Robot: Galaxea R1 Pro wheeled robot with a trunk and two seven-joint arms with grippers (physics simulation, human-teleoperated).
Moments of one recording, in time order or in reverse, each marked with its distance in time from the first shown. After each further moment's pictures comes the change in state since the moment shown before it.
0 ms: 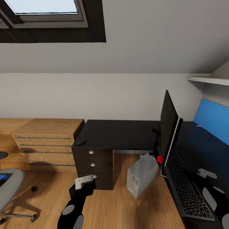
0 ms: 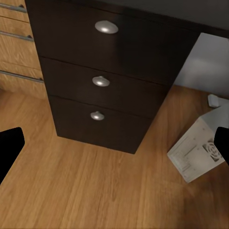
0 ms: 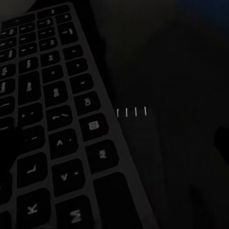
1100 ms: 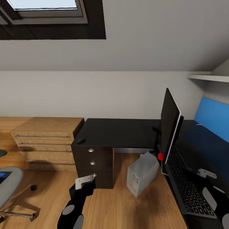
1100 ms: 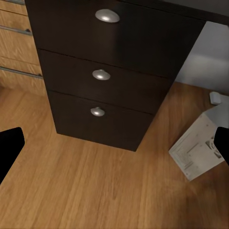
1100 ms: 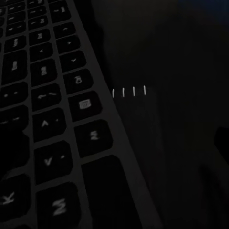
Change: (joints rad) left arm 0.000 0.000 0.000 0.000 0.001 0.002 0.000; right arm 0.000 0.000 -0.004 -0.004 0.000 0.010 0.003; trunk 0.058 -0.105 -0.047
